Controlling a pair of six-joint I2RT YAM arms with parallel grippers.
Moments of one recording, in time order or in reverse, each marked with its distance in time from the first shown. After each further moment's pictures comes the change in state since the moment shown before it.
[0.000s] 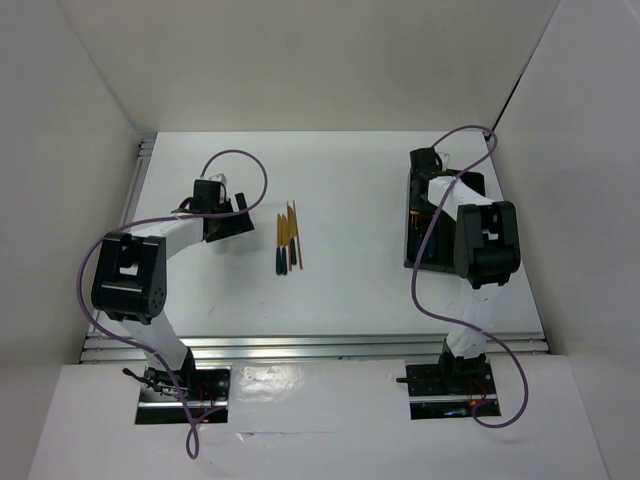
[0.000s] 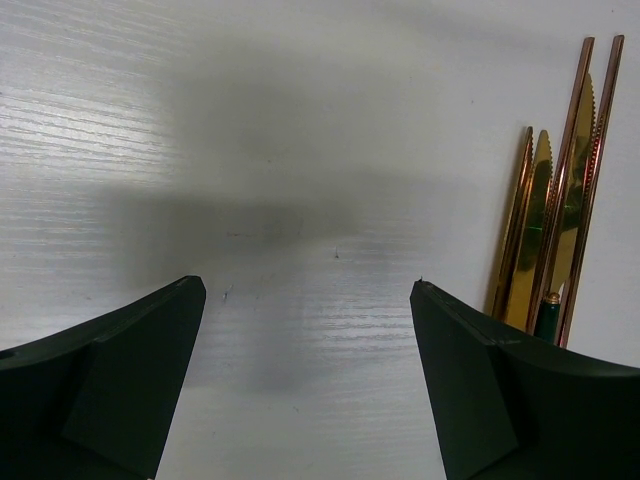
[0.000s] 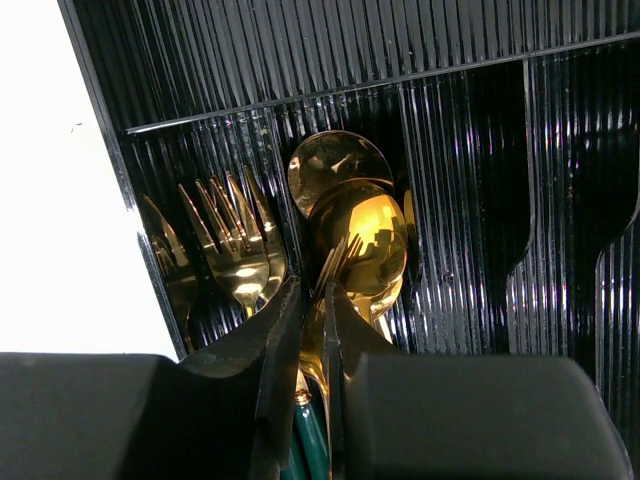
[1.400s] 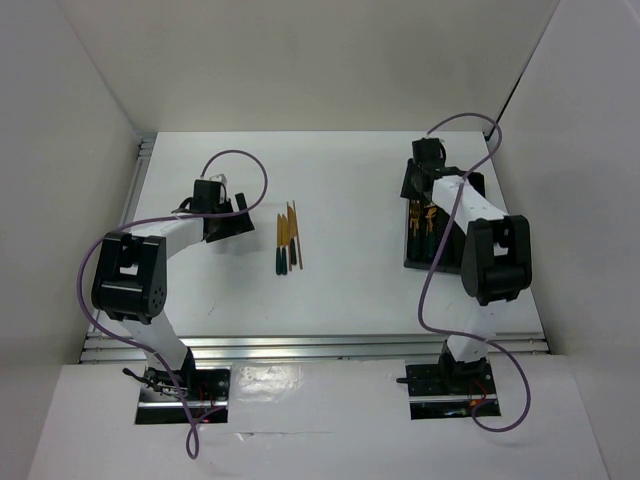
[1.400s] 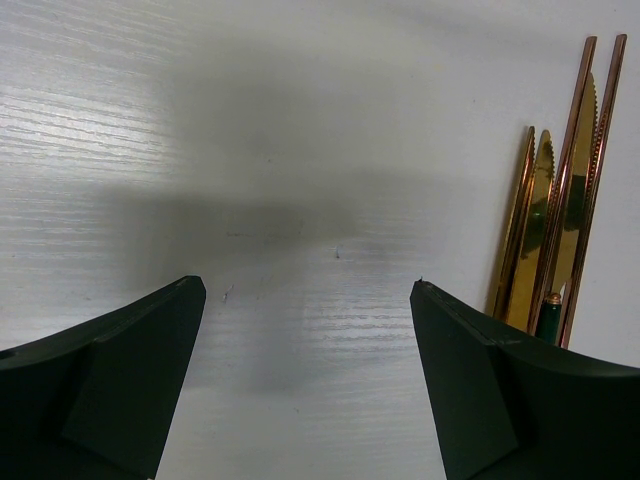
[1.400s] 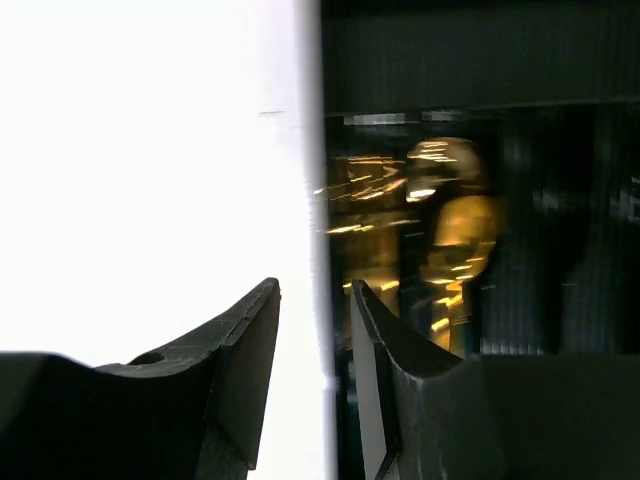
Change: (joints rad) left arm 0.000 0.003 0.000 0.000 0.000 0.000; right arm 0.015 -0.121 -0.009 0.000 -0.164 -0.009
